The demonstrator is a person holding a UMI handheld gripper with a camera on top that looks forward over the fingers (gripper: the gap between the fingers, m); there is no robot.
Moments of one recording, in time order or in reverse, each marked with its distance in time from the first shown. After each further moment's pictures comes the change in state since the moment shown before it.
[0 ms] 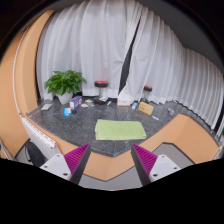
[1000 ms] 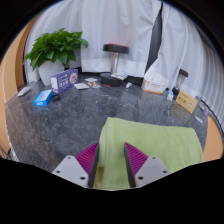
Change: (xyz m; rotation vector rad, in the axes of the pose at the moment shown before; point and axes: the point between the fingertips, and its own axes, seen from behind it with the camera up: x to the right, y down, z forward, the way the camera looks) arm -0.100 0.034 0.495 -0.116 -0.090 -0.064
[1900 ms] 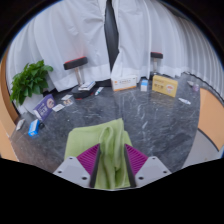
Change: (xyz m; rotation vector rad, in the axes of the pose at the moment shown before) arm 0.136 -0.025 -0.036 -0.027 -0.010 0.299
